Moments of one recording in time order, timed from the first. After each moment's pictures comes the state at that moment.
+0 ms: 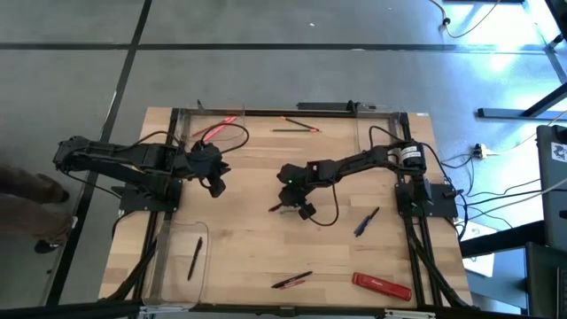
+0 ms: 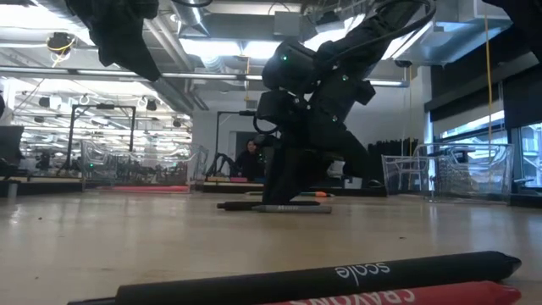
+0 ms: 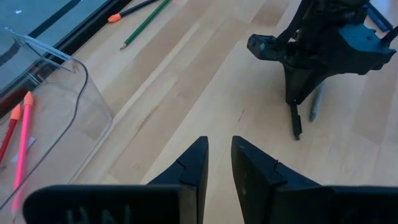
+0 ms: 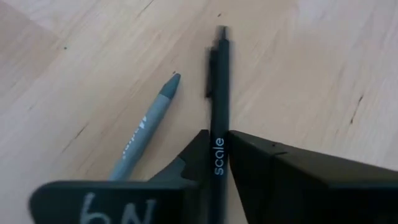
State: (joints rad) left arm -0.07 0.88 0.81 -0.77 -0.41 -0.51; right arm -0.06 2.04 1.21 -0.19 -0.22 -0.60
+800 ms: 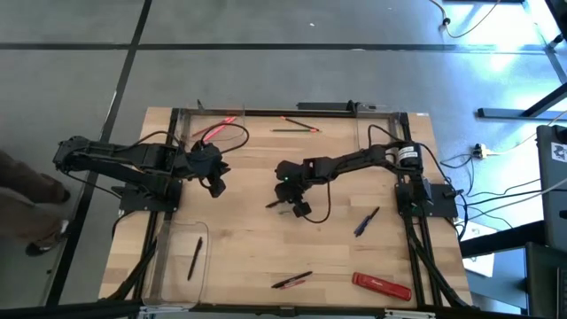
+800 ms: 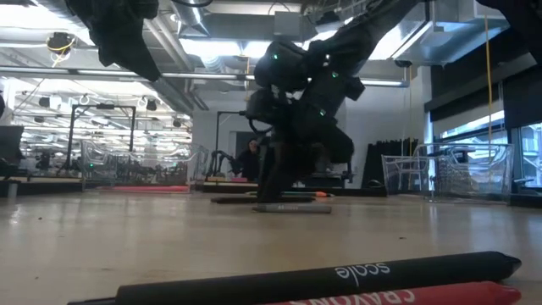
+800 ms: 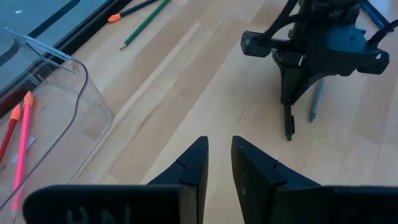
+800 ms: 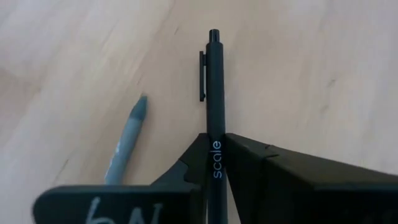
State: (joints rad) left arm -0.07 0.88 0.81 -0.77 -0.41 -0.51; right arm -0.06 2.06 1.29 -0.26 -0.24 -0.42
